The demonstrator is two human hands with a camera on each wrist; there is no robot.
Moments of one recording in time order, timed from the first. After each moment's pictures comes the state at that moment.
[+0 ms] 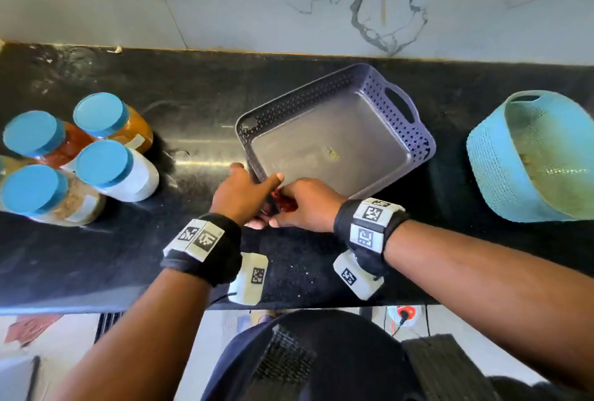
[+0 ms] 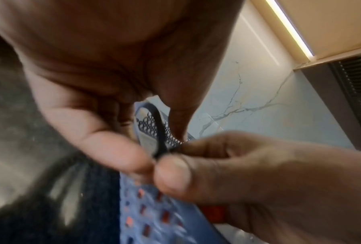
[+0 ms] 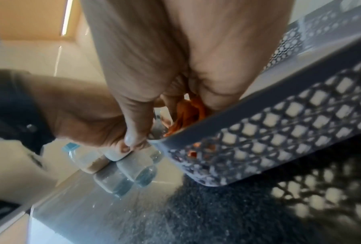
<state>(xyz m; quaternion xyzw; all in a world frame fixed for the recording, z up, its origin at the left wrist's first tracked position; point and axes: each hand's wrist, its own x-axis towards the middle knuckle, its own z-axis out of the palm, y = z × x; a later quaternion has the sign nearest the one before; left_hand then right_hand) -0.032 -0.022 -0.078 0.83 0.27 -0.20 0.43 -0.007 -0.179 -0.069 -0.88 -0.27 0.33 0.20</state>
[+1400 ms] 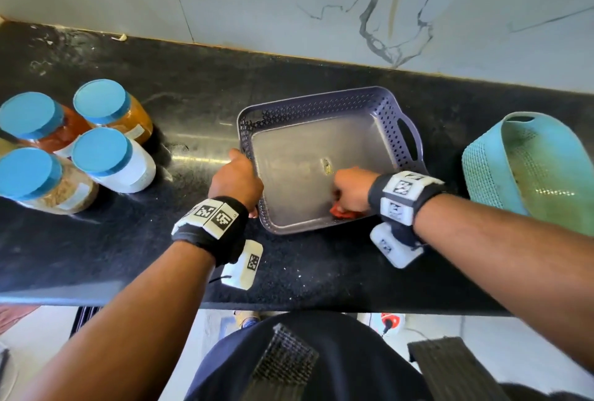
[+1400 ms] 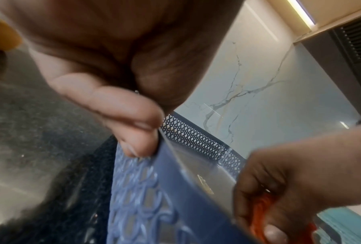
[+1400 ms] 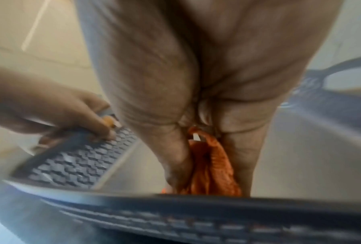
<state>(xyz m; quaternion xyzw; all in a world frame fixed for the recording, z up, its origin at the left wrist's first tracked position) -0.014 -0.022 -0.078 0.91 0.23 -0.17 0.30 0.041 -0.227 -0.048 -0.89 -0.20 0.42 -0.04</state>
